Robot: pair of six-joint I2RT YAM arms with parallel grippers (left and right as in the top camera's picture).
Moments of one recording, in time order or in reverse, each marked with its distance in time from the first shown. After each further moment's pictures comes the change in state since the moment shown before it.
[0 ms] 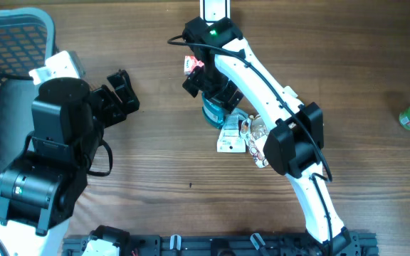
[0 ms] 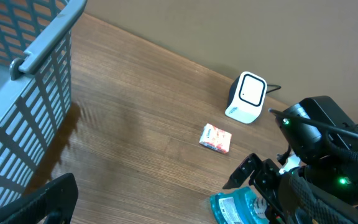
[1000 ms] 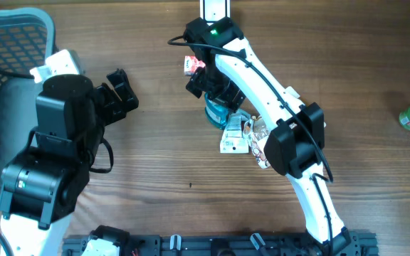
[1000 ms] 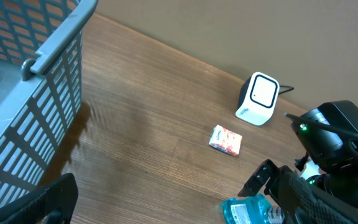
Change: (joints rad) left arm 0.000 0.019 0.000 -0.006 -0.037 0.000; right arm 0.000 -0.008 0.000 -0.025 0.050 -0.018
